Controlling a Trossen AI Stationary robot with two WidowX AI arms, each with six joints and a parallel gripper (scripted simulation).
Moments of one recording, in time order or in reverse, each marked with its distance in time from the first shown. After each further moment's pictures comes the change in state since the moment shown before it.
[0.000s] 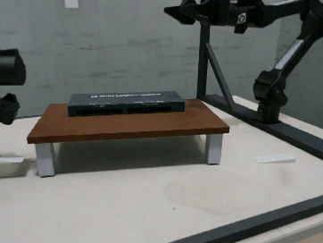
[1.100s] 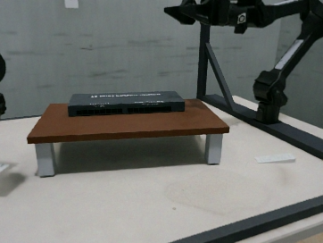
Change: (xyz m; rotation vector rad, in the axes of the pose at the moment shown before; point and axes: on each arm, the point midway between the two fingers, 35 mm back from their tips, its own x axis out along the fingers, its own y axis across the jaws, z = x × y) left arm 0.000 0.000 0.000 0.000 0.000 0.000; right arm -0.020 -0.052 -0.006 0.325 -0.010 -0.006
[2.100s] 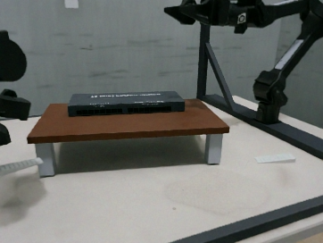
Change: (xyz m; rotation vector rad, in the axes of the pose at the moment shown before) left arm 0.000 0.000 0.000 0.000 0.000 0.000; right arm -0.009 -0.037 0.084 -0.807 -0.078 -0.047
